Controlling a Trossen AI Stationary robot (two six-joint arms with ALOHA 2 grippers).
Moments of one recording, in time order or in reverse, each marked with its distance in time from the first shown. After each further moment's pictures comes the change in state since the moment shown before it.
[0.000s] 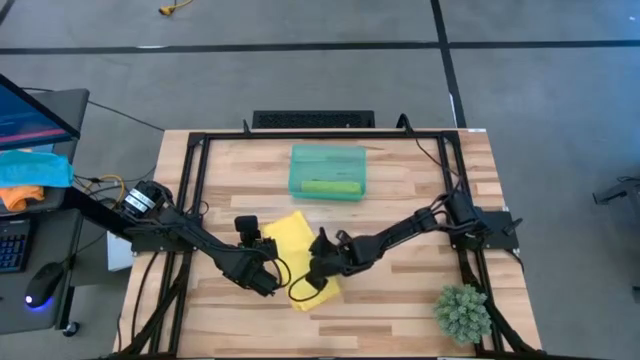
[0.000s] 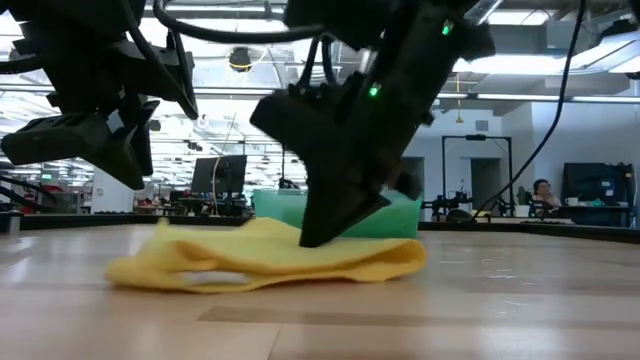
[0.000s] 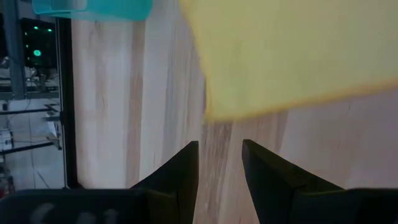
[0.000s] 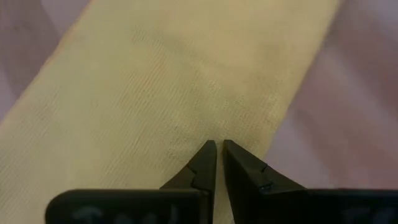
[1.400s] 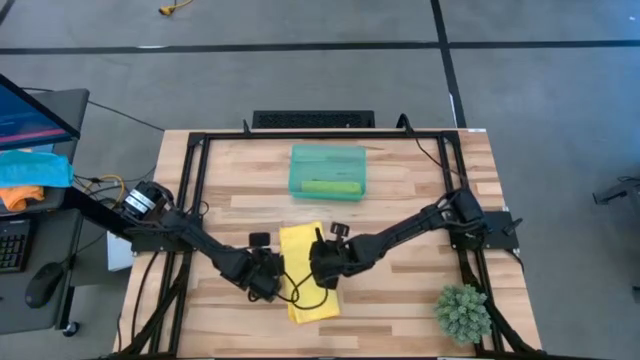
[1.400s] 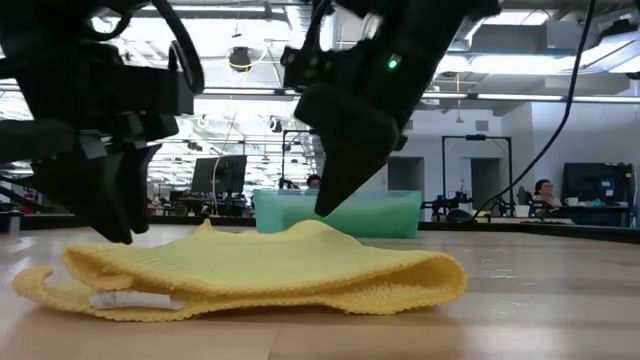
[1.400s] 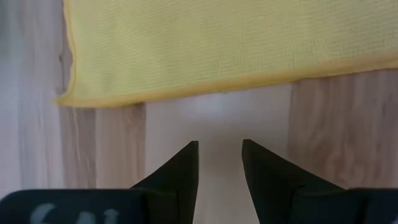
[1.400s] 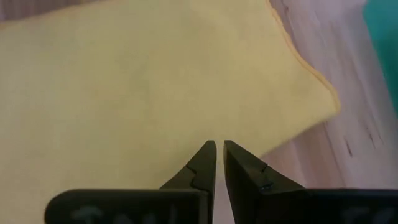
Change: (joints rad) left arm -0.010 0.005 -0.099 0.466 0.234 0.169; right arm 0.005 -0.049 0.066 -0.171 0.102 -0.427
